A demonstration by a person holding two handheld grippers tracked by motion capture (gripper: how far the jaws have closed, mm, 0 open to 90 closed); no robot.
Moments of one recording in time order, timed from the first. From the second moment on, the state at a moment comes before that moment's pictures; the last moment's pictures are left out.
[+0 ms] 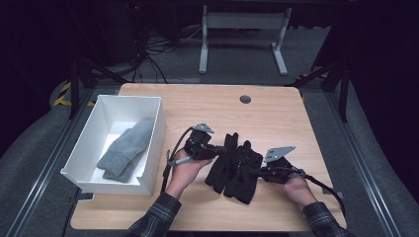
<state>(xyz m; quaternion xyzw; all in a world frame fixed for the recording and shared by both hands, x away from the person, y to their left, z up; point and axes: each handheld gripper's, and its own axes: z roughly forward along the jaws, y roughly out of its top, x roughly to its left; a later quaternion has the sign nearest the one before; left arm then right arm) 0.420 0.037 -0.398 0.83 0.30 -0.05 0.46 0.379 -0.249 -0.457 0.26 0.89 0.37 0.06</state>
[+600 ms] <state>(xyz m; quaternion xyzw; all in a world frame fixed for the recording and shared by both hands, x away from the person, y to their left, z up) 0.416 -0.006 -0.401 0.84 0.28 -0.07 0.45 0.386 -0.240 -0.459 0.25 0.89 0.37 0.06</state>
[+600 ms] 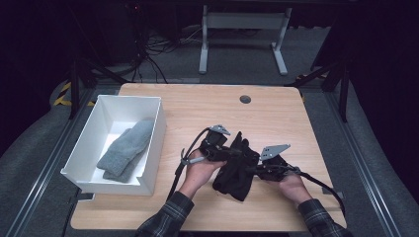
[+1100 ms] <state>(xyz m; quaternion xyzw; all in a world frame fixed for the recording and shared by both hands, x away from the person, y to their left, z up) 0.412 -0.031 -0.420 0.85 0.27 -0.09 0.44 0.383 -0.268 -0.451 0.27 0.88 0.37 0.08</state>
